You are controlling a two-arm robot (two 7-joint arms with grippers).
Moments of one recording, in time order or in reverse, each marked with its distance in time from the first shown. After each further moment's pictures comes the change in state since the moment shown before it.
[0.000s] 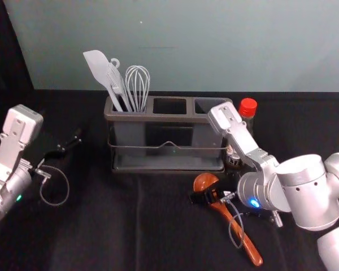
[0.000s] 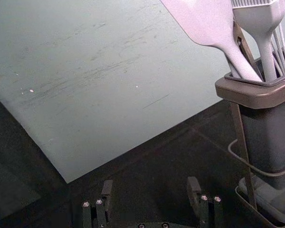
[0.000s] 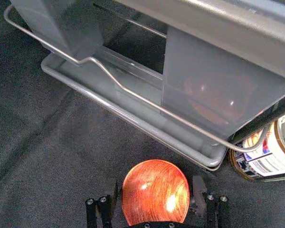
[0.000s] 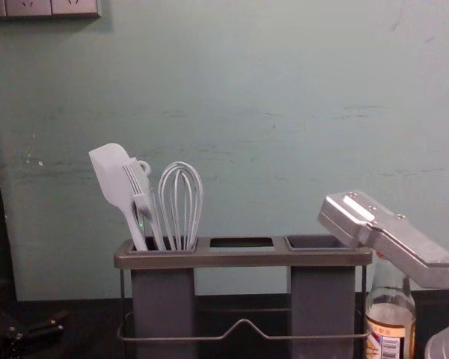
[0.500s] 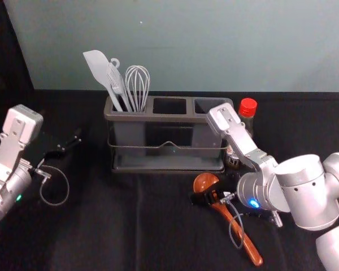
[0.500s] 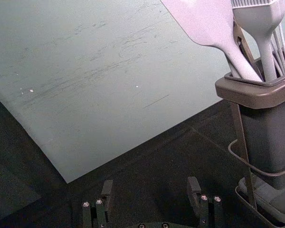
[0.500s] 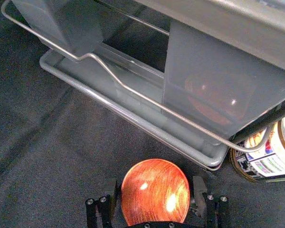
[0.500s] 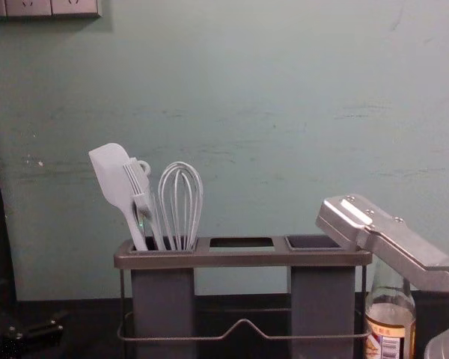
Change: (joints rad) left arm 0.000 0.000 0.000 0.000 0.000 0.000 0.000; right arm 0.000 -0.008 0.003 0.008 -0.033 -0.001 0.023
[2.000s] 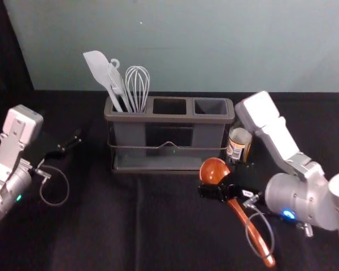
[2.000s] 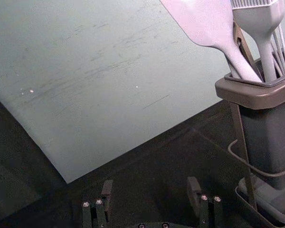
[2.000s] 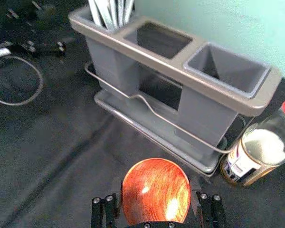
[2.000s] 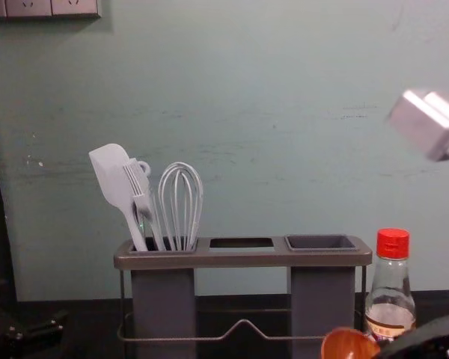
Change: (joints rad) left arm 0.000 0.000 0.000 0.000 0.000 0.000 0.000; right arm -0.185 0.065 0.119 -0.308 -0.017 -0.105 0.127
